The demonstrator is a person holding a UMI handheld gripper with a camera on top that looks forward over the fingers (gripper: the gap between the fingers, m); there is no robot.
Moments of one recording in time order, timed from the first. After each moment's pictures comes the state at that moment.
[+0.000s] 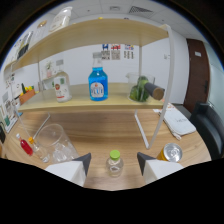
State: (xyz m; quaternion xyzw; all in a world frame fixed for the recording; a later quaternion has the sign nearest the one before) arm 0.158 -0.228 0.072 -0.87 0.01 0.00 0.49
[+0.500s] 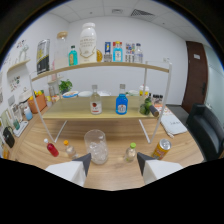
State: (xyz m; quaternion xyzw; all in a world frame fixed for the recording) arm 0.094 -0.310 0.160 -0.87 0.01 -0.01 0.49
